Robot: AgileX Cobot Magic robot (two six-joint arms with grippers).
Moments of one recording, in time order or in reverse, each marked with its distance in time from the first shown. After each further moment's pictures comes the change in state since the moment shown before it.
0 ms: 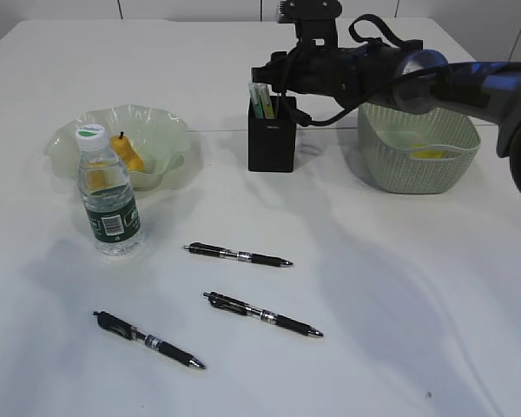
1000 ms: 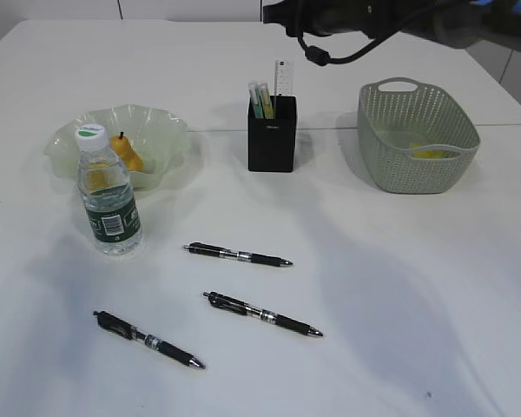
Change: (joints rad) left arm 0.000 0.000 0.000 0.000 -0.031 0.000; right arm 0.000 -0.172 -0.006 -0.031 0.187 0.000
